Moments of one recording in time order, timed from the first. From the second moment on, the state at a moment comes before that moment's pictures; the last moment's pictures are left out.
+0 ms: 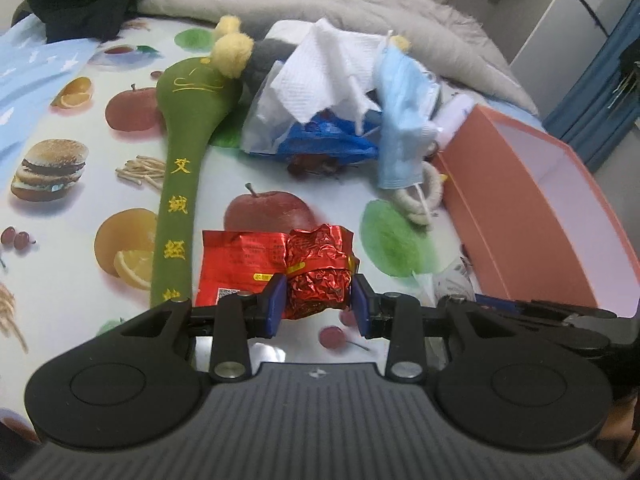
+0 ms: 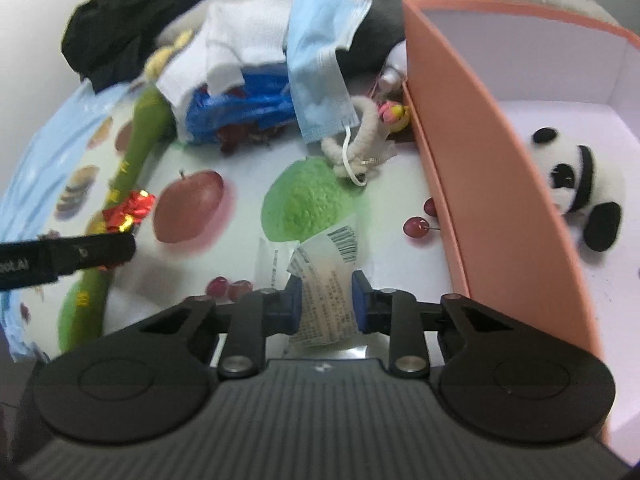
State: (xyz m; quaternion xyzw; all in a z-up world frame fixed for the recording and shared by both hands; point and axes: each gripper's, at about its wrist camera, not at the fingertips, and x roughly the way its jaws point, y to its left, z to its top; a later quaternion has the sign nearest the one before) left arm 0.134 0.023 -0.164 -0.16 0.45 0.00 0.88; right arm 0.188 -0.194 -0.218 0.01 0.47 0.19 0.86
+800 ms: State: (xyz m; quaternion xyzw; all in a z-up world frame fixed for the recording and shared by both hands) left arm 0.079 -0.030 -0.066 -0.14 0.36 -0.08 0.92; right arm 0.111 -0.242 -0.099 0.05 0.35 0.17 0.92
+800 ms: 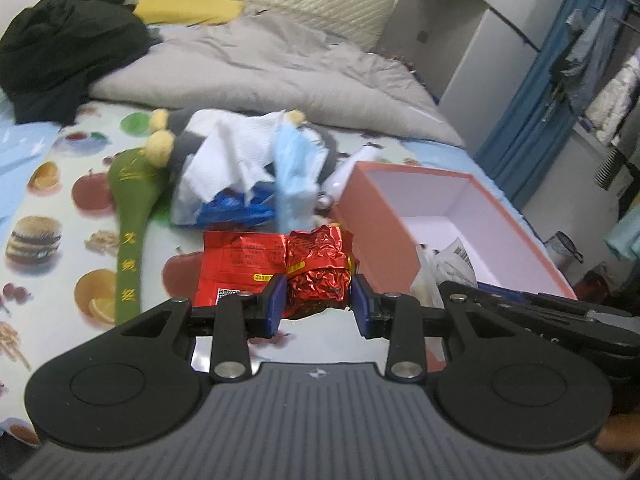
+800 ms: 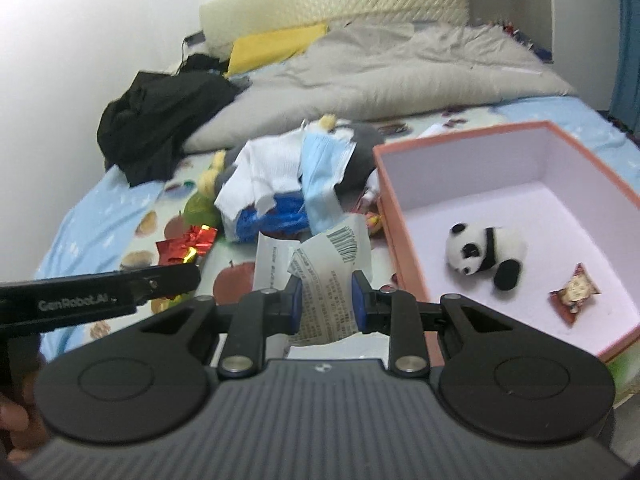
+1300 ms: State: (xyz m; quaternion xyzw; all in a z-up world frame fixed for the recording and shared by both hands) left arm 0.074 -0.107 -0.045 -0.11 0.35 -0.17 0.92; right arm 0.068 -0.318 -0.077 0.07 0.33 0.09 0.94
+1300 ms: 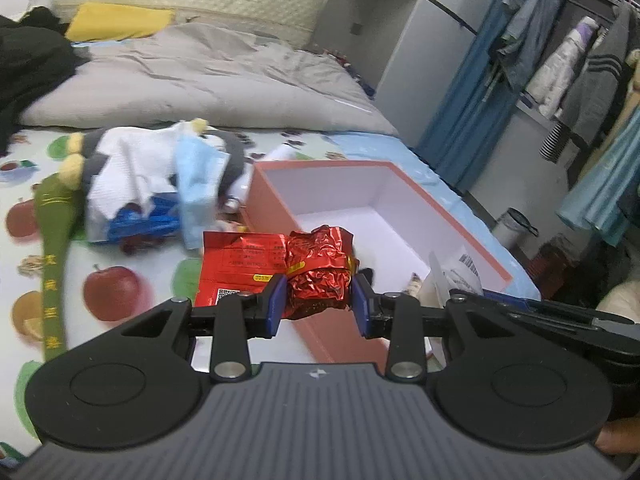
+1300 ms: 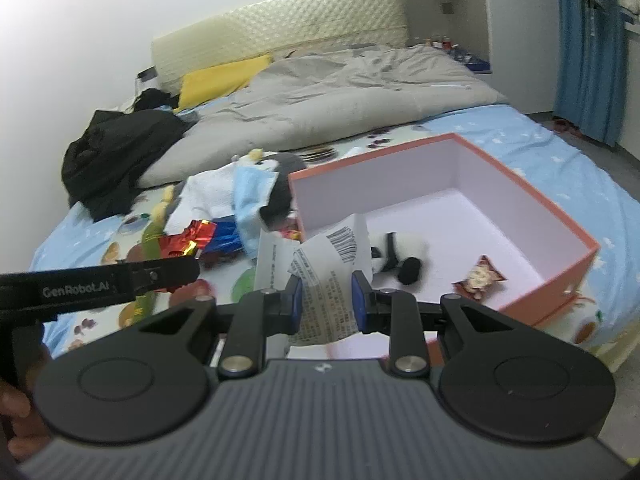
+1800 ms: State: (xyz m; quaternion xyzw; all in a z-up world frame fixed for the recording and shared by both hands) left arm 0.152 -0.171 -0.030 -0.06 0.35 -0.22 0.91; right arm 0.130 -0.364 -0.082 0.09 0.34 0.04 0.94
